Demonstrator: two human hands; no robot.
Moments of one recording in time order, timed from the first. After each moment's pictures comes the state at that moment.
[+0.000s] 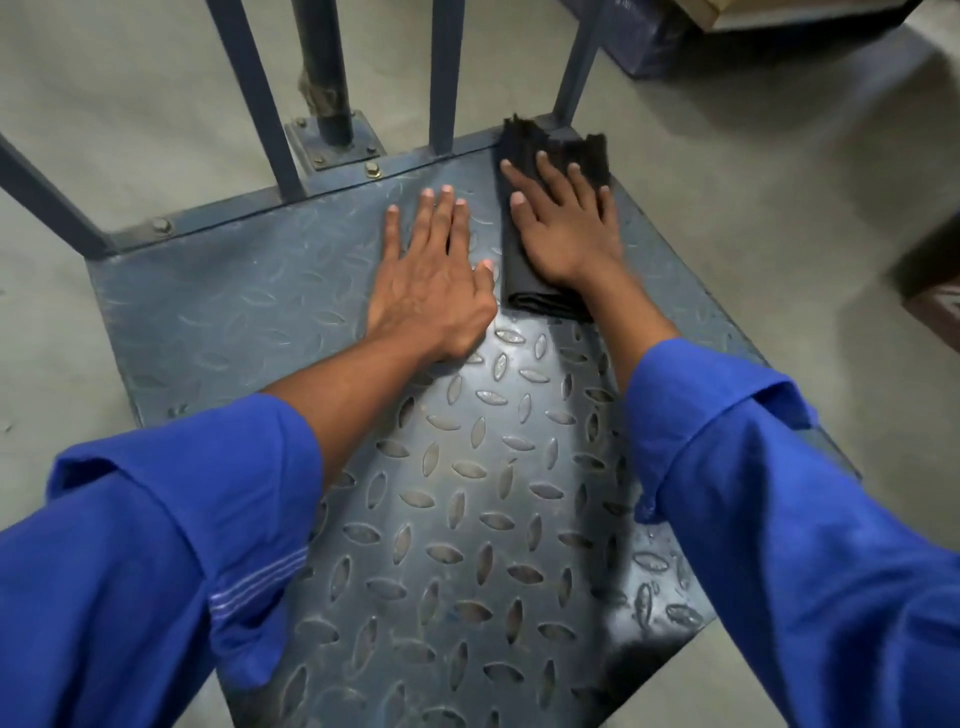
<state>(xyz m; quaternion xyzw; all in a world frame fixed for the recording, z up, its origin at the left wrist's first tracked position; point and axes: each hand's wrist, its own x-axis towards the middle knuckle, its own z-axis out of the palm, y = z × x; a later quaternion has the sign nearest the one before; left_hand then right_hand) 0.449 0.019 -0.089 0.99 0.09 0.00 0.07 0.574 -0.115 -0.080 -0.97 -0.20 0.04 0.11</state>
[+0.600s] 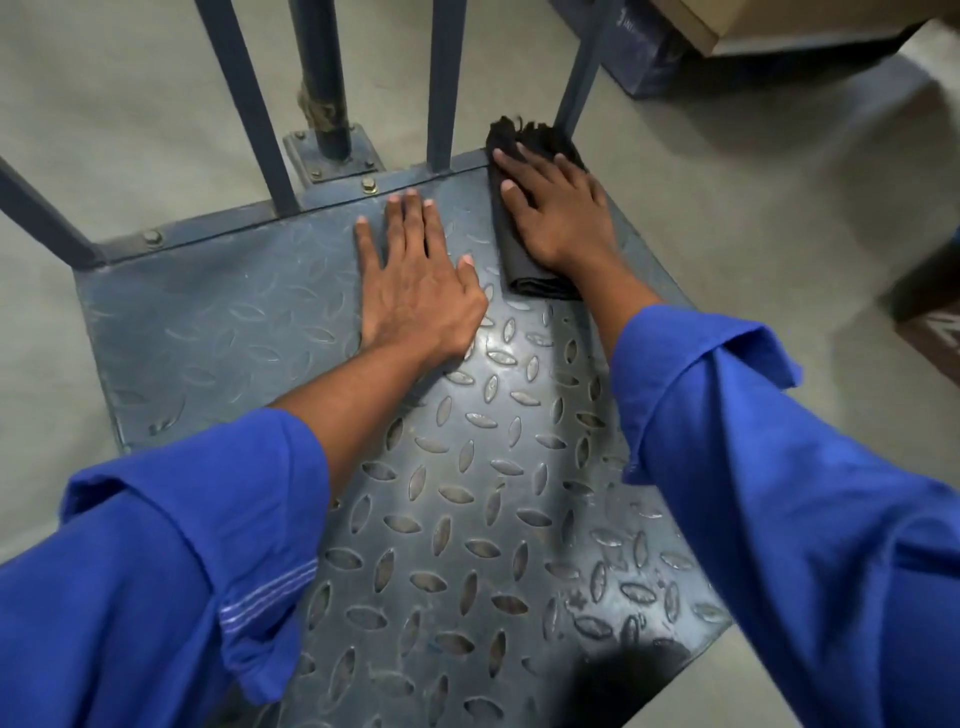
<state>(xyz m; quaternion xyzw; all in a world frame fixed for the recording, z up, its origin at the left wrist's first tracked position) 0.463 0.019 -0.091 0.98 0.19 0.02 0.10 0.614 -0.102 -0.078 -0.96 -0.24 0.00 0.12</state>
